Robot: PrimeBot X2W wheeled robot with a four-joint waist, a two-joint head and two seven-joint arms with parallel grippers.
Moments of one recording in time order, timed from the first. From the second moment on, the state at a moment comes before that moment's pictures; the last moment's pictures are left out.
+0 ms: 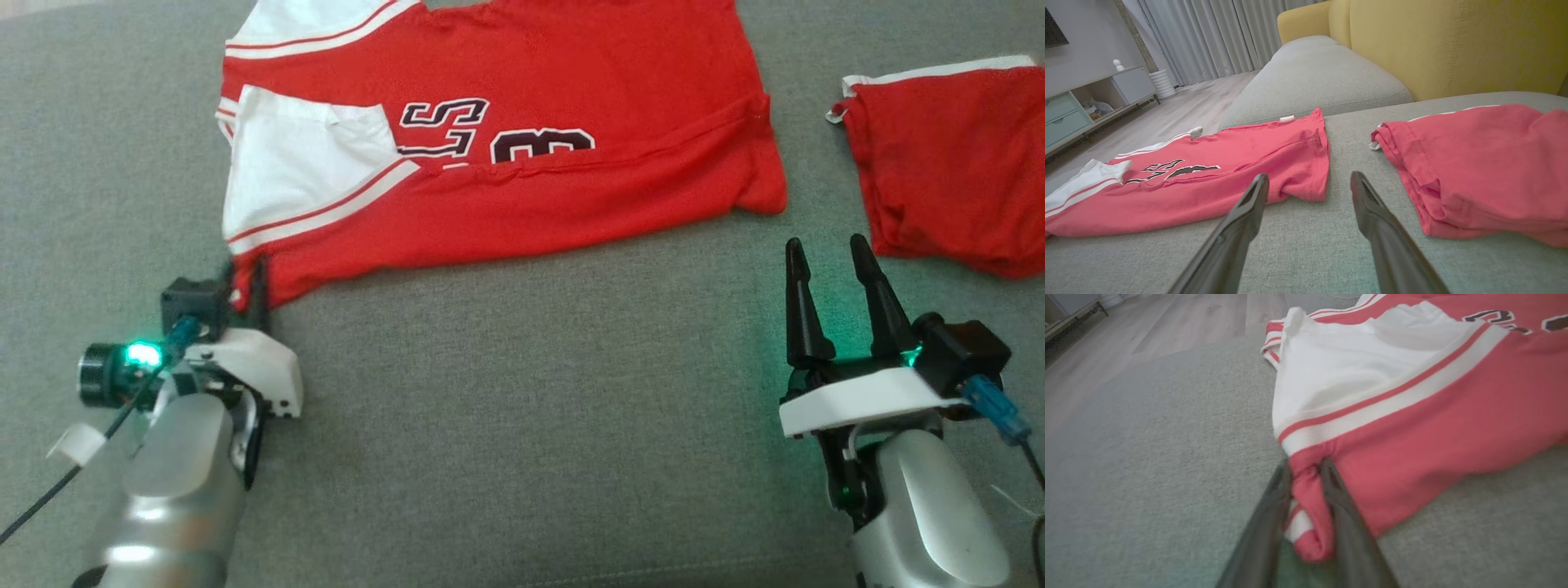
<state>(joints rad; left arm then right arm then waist) -0.61 0.20 -0.31 0.95 -0.24 0.05 -0.16 -0.22 -0.05 0.05 0.33 0.20 0.13 -0.25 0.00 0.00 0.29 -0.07</state>
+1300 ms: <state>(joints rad) -0.53 0.15 -0.32 0.55 -0.19 -0.01 -0.25 -0.65 -0.05 -0.12 0.84 -0.12 0.13 0.12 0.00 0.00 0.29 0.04</state>
